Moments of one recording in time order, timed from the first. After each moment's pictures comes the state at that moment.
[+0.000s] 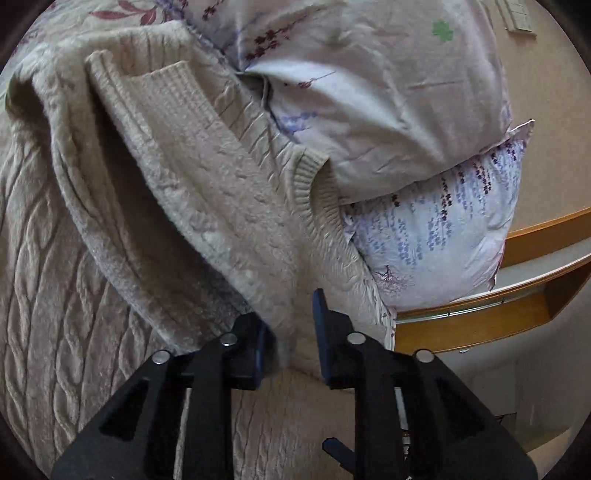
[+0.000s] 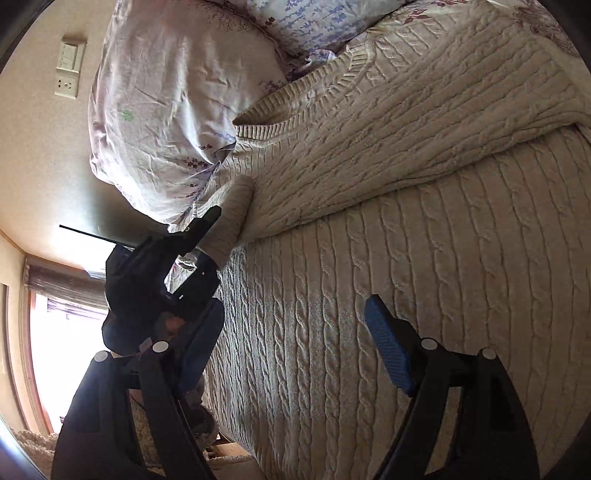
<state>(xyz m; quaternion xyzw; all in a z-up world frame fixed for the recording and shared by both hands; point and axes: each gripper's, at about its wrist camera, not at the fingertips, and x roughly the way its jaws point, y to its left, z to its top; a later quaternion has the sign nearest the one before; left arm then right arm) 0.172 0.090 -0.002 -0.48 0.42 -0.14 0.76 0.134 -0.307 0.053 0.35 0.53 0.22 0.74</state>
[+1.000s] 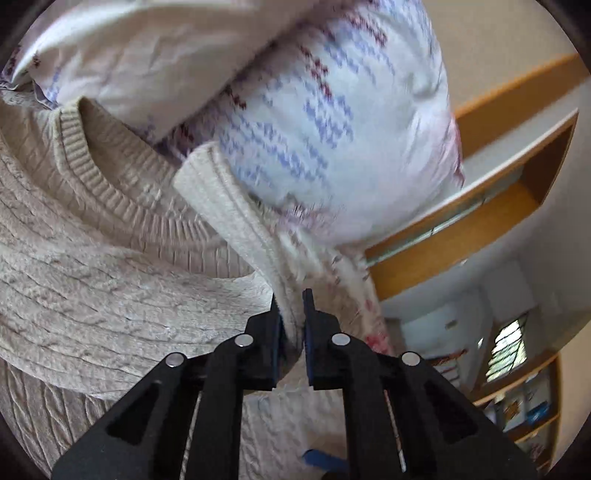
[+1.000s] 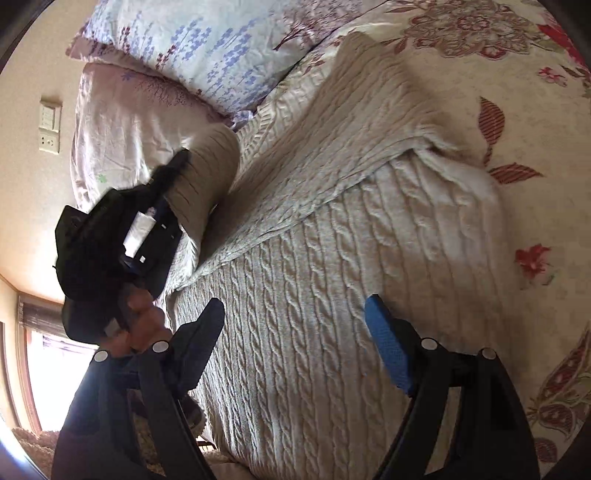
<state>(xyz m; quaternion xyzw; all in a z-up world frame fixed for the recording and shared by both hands) 0.207 -0.090 0.044 -0.30 0.42 -0.29 0.81 0.105 -0.412 0.041 0.39 0.51 0.14 0.76</state>
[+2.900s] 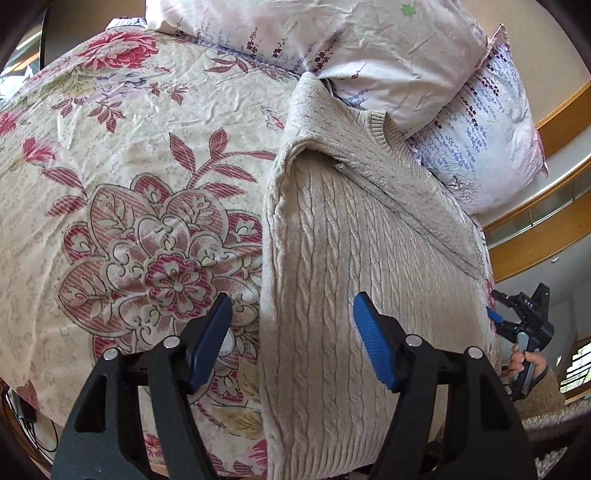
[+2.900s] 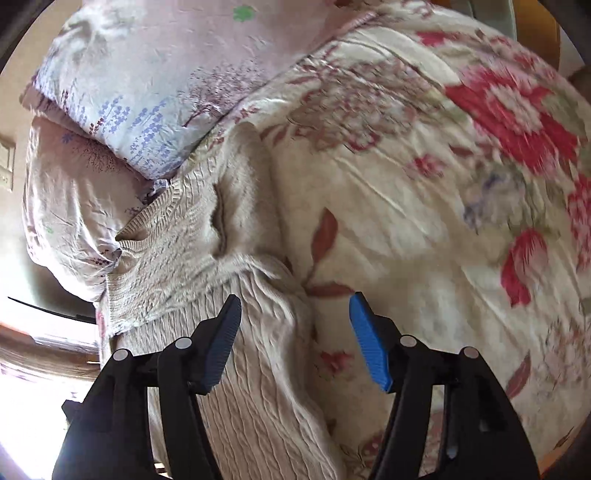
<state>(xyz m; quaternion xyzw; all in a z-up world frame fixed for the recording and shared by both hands) 0.040 0.166 0.031 -0.25 0.50 -0.10 0.82 0.107 -0.501 0.048 0.35 0.52 0.03 0.78</state>
